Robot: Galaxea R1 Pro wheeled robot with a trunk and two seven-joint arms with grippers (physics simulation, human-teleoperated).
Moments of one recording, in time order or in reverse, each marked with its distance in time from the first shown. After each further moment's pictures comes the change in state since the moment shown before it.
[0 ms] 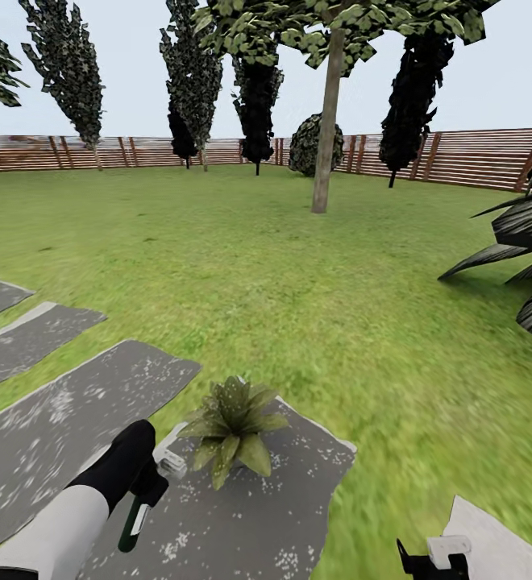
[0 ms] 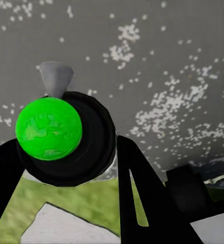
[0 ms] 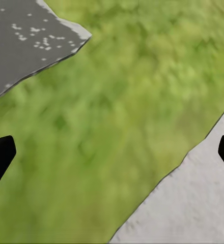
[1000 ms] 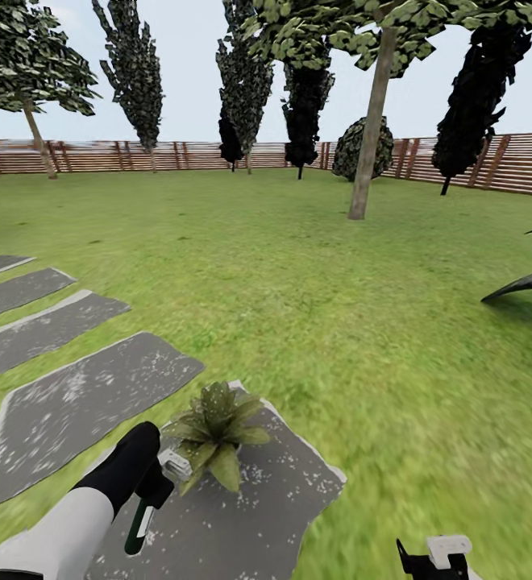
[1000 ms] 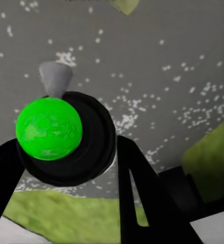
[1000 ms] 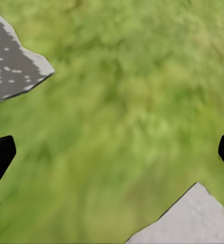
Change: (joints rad) left arm 0.008 -0.021 0.008 -0.002 -0.001 -0.002 0.002; right arm 0.000 0.001 0.000 0.000 0.000 0.000 0.000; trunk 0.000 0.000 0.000
